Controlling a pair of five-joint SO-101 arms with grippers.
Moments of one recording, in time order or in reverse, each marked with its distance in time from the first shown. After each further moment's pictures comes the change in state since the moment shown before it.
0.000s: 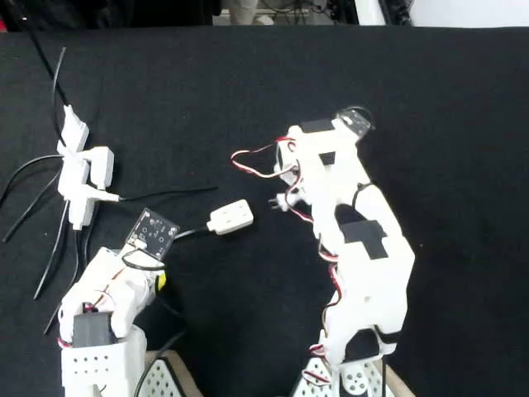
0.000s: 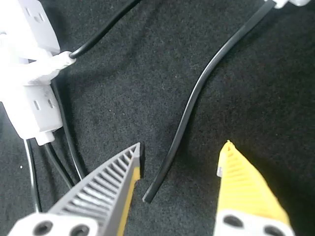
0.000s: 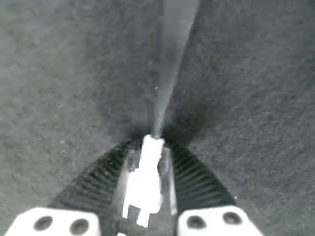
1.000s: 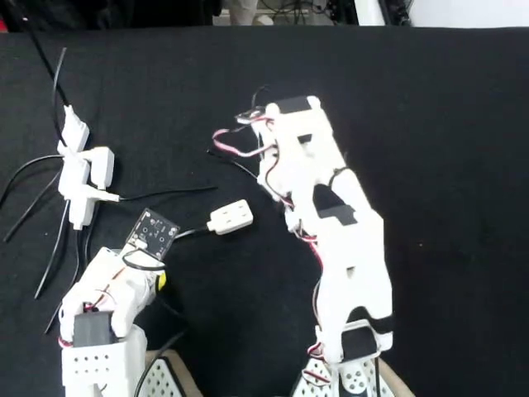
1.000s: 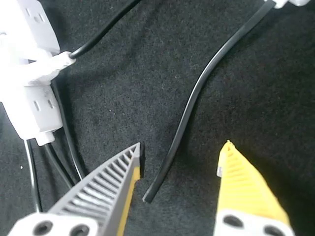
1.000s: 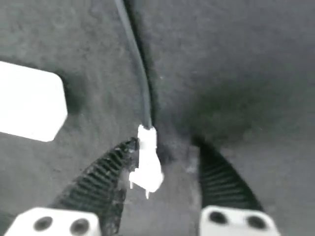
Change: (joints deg) left arm 0.0 0.0 0.0 0.0 -1.2; right arm -2.6 16.8 -32.4 30.9 78.2
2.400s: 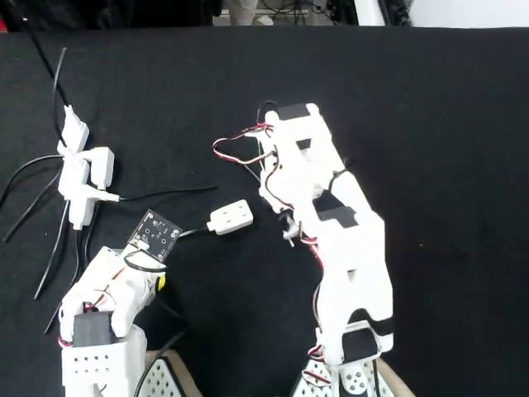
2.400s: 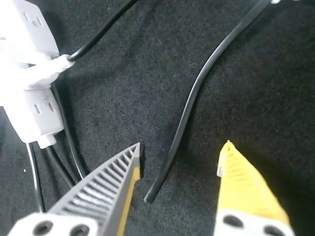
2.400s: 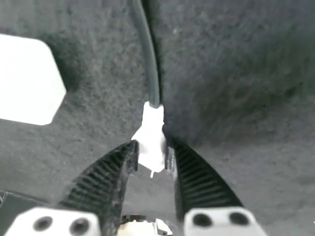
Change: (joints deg) left arm 0.0 0.0 0.2 0.0 -0.9; right arm -1.2 1.0 7.6 0.6 -6.0
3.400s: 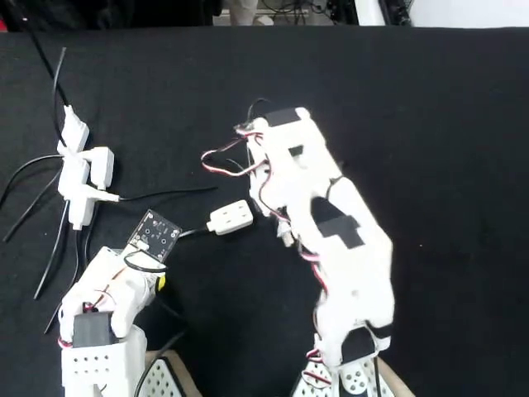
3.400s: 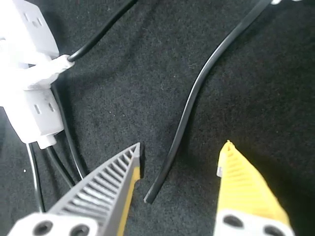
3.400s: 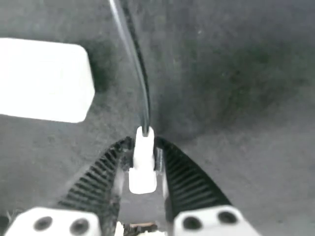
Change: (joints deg) left arm 0.0 0.0 0.0 0.0 0.0; right arm -3.3 -16.2 15.1 -7.6 -5.5
